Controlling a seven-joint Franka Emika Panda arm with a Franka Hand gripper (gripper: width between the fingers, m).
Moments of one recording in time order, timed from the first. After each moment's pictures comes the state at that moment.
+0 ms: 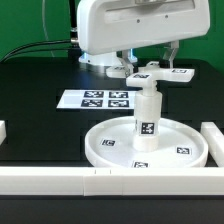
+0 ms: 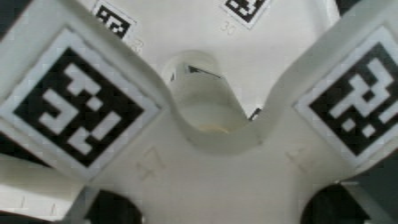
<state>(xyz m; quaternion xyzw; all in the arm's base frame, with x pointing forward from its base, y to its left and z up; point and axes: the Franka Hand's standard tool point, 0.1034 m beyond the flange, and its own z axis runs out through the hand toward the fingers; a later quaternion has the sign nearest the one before) 0.552 0.032 0.123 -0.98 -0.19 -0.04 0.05</state>
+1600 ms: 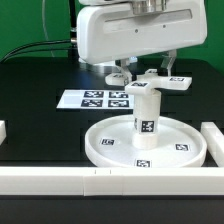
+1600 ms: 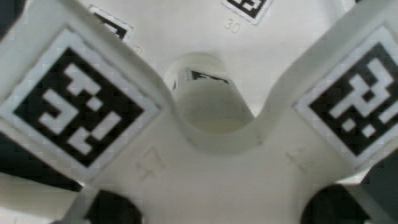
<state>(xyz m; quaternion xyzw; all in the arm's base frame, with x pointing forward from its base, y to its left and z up) 0.550 0.033 0.111 -0.98 -0.19 -0.04 0.04</state>
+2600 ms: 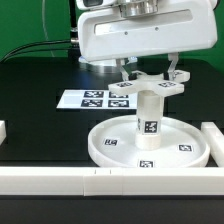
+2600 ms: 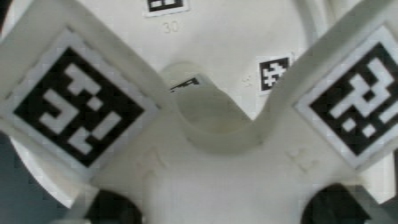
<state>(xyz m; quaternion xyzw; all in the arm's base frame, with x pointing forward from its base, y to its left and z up) 0.552 0.037 0.109 -0.96 0.25 -0.04 0.10</state>
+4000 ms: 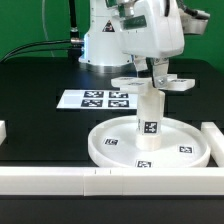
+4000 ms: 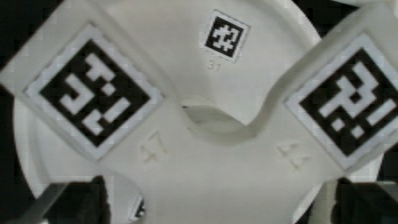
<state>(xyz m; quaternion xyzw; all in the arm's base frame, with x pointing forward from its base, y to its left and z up) 0.550 0.037 0.117 -0.78 0.61 0.00 0.13</state>
